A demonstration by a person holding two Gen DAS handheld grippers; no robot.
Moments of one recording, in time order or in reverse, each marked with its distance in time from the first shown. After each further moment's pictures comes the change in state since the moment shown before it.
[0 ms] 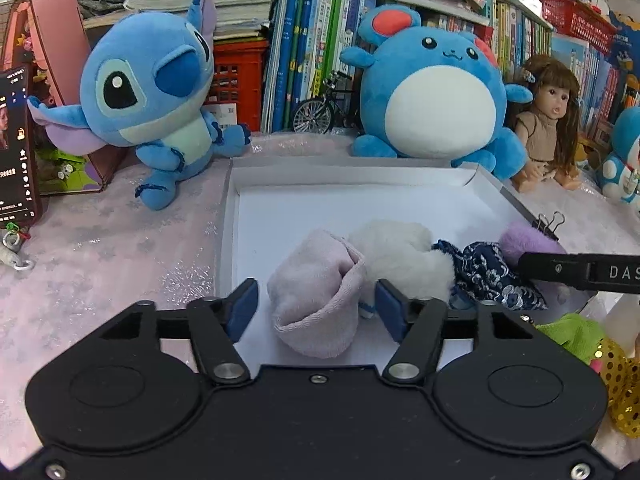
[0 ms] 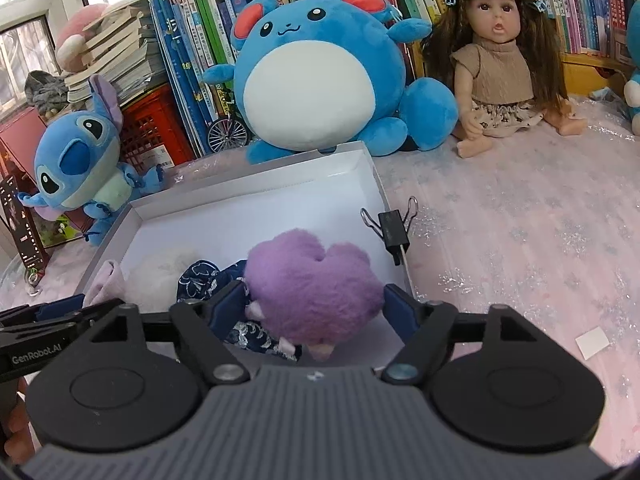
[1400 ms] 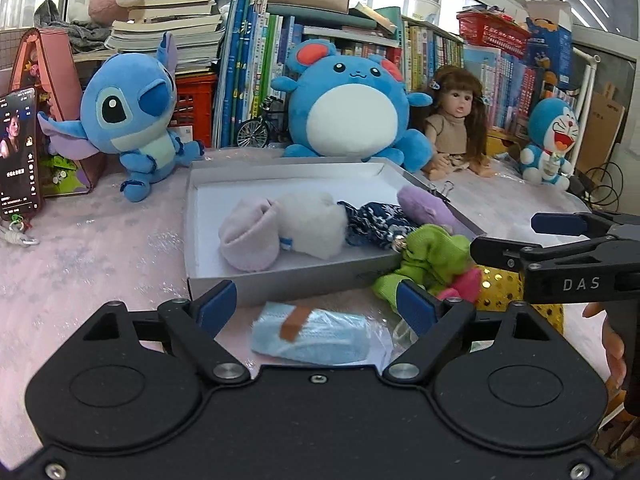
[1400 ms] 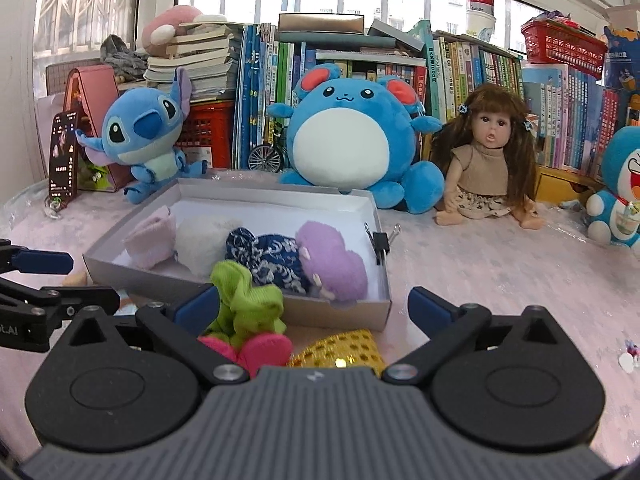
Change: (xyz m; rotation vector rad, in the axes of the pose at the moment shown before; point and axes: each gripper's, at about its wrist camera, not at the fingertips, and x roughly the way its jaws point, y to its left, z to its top) left arm -0.105 -0.019 -0.072 0.081 -0.103 -0.148; right arm -0.096 0.031 -0.066 -0.305 -0.207 -0.074
